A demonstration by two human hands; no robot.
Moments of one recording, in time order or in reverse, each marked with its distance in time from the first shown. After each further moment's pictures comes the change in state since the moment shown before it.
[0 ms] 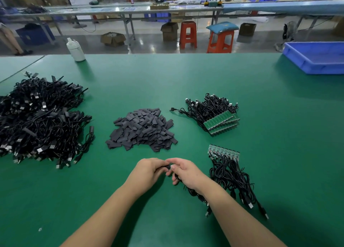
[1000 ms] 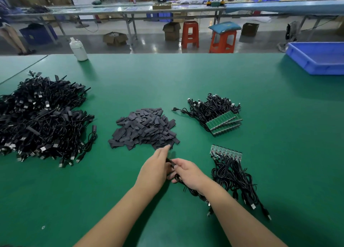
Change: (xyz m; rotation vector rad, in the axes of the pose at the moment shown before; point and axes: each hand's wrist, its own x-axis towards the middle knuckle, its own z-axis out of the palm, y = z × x) left_hand 0.008 0.023 0.018 0.189 0.065 -0.254; right_hand 0.005 0.000 0.007 0.059 0.023 0.041
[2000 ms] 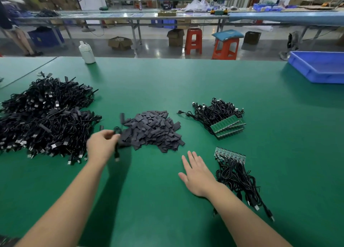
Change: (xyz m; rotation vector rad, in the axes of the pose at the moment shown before) left_hand 0.027 -0.116 -0.116 -0.310 0.394 -0.562; right_hand -0.010 0.008 -0.015 -1.366 0.061 -0.025
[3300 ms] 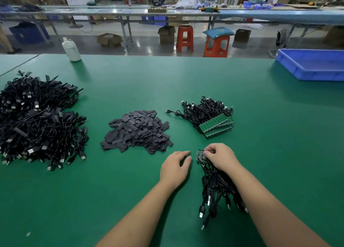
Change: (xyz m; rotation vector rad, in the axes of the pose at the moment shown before) left_hand -0.136 0.071 0.187 0.020 -0.516 0.373; right_hand -0.010 0.092 -0.068 0.501 0.228 0.399
